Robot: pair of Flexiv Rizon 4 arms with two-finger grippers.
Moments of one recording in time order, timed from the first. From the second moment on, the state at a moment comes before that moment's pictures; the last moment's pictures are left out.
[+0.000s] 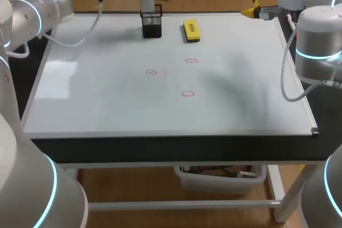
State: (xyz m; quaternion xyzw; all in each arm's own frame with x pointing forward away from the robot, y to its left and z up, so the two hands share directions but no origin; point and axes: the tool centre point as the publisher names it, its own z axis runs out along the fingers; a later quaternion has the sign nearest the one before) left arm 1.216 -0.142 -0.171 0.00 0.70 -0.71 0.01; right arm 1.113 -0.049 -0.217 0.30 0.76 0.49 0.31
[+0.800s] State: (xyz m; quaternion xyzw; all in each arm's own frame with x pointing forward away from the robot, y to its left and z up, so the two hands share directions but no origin) left arm 1.206 -0.072 -0.161 0.00 0.70 -0.71 0.02; right arm 1.113 -0.049 -0.217 0.30 0.76 0.49 0.31
